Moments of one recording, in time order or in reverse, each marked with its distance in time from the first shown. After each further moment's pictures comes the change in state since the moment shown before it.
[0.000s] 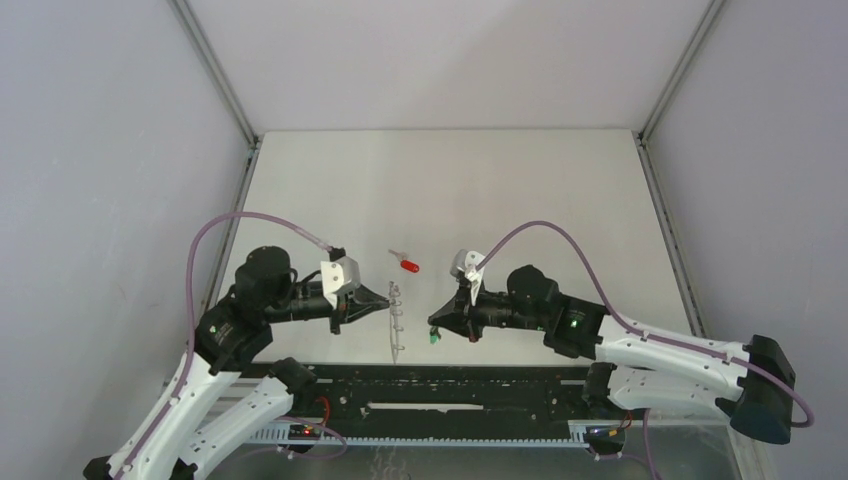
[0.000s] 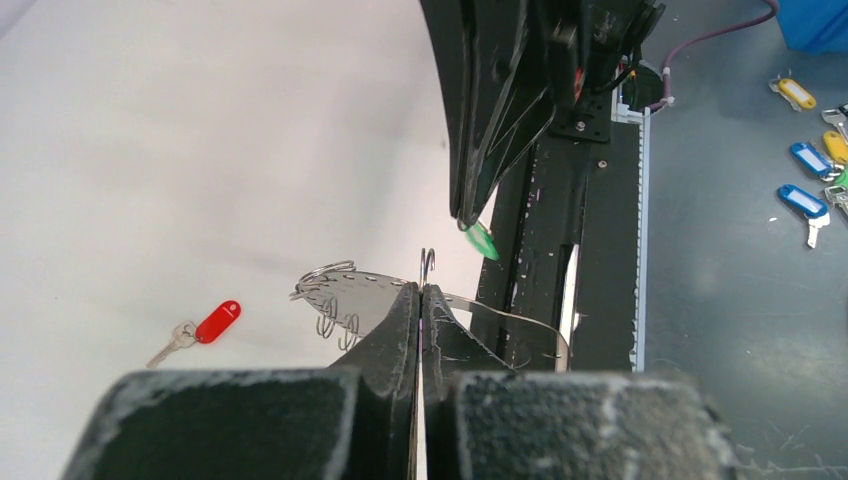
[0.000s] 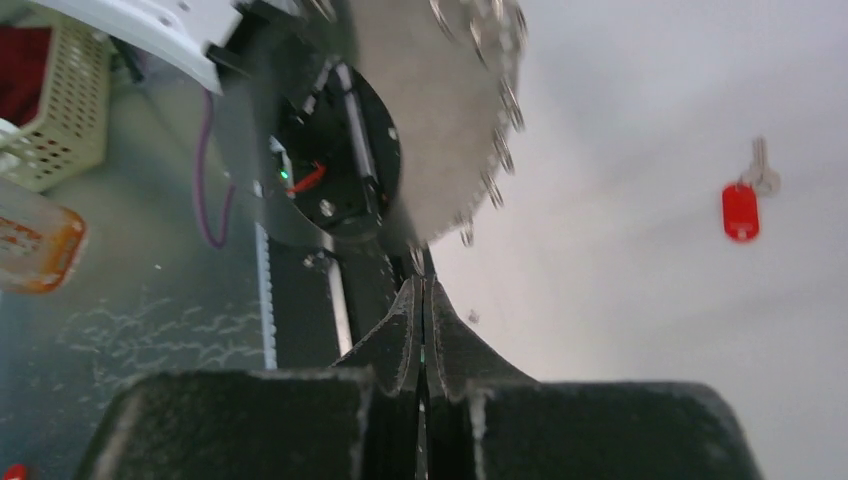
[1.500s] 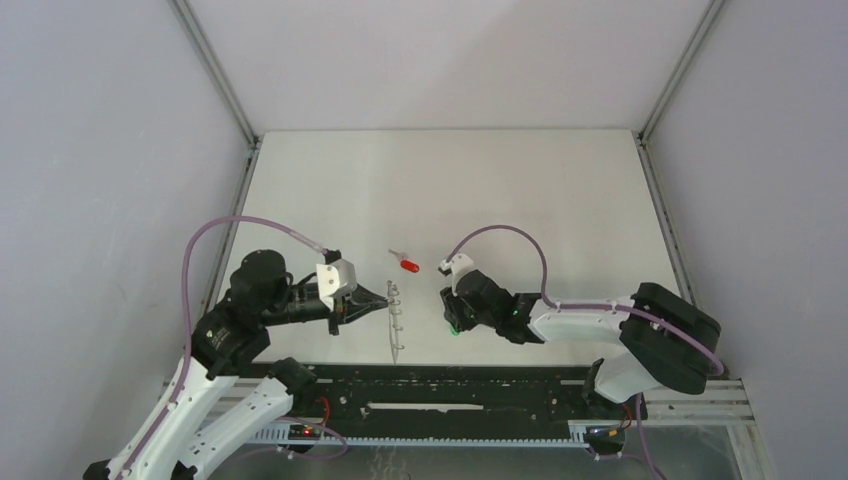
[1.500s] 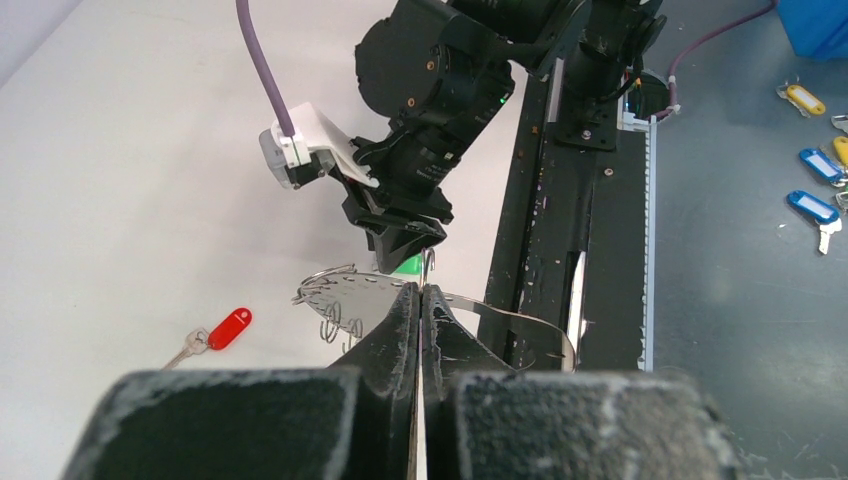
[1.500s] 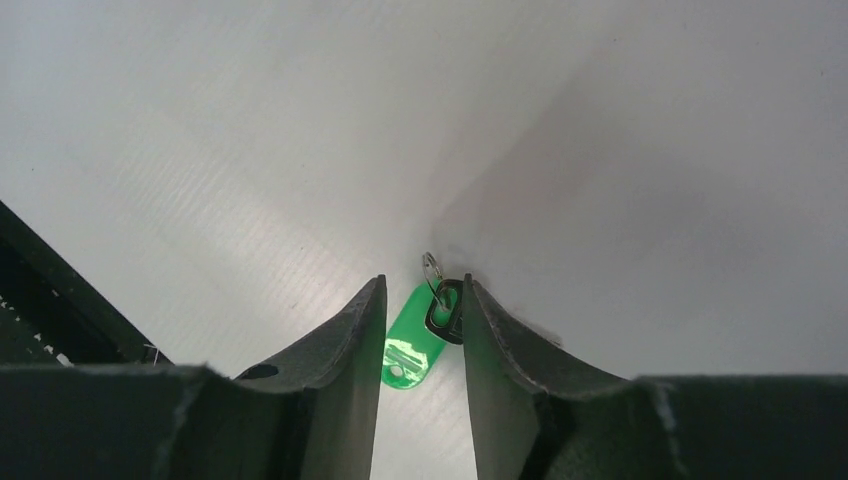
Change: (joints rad) left arm 0.000 -0.026 -0.014 0.015 -0.011 -0.002; right arm -0.081 0.505 -0.006 0.021 0.423 0.158
